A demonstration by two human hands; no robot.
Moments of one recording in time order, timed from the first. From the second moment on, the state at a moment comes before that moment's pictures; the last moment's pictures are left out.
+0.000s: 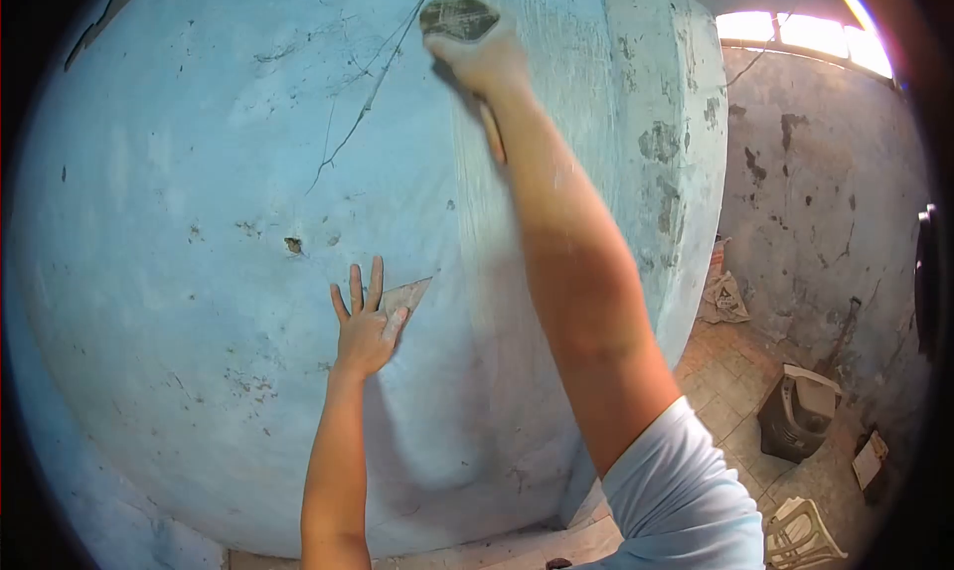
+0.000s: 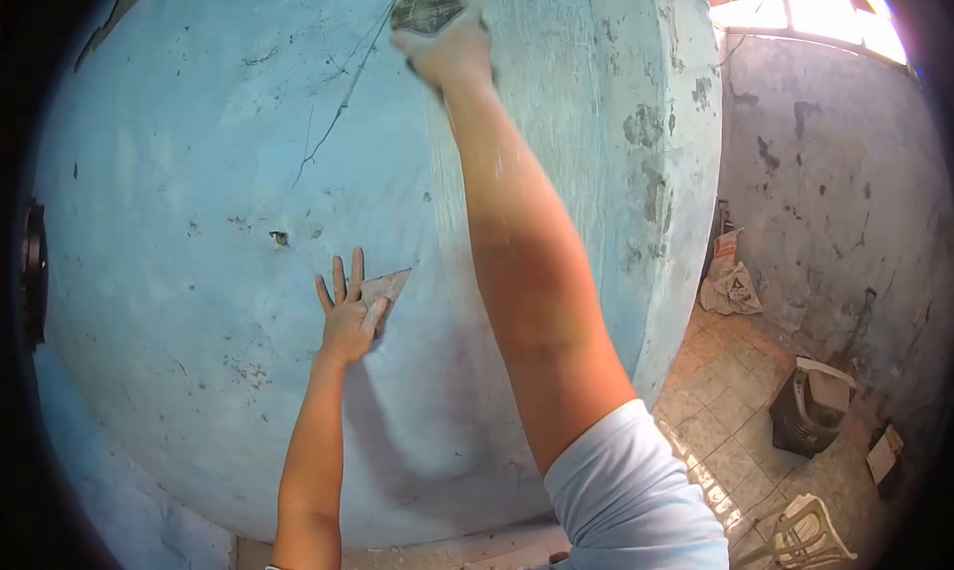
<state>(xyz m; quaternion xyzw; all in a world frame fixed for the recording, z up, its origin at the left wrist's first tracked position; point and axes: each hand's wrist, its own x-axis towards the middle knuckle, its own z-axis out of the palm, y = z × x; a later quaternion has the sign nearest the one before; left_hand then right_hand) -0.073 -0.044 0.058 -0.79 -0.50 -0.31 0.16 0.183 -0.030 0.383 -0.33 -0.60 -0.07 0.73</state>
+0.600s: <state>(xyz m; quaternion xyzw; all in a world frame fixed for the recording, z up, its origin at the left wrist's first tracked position) -0.074 -0.028 0.043 -0.78 -0.46 -0.37 0.23 0.181 -0.111 -0.092 -0.44 -0.58 0.13 0.67</state>
